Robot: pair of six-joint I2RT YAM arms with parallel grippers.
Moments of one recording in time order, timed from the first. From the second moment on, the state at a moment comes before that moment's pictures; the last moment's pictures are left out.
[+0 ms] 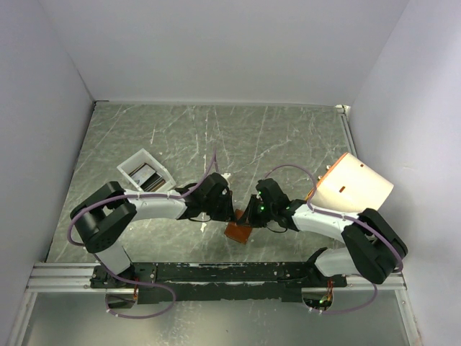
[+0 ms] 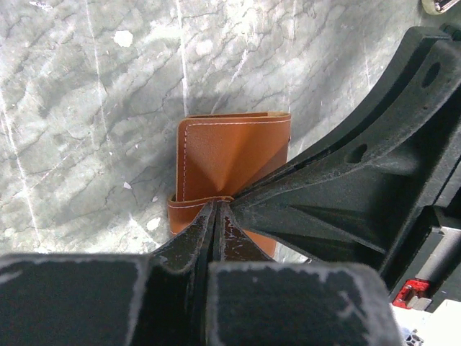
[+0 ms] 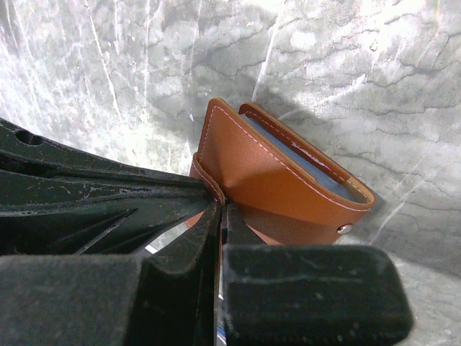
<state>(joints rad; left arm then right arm) -0.95 1.67 0.83 0.03 0.19 -0.76 0.69 1.34 0.47 -0.04 -0.24 0.94</state>
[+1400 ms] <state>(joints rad) -0.97 0.83 1.07 -0.51 -0.26 -0.57 0.70 0.80 0.97 -0.55 0.16 0.55</state>
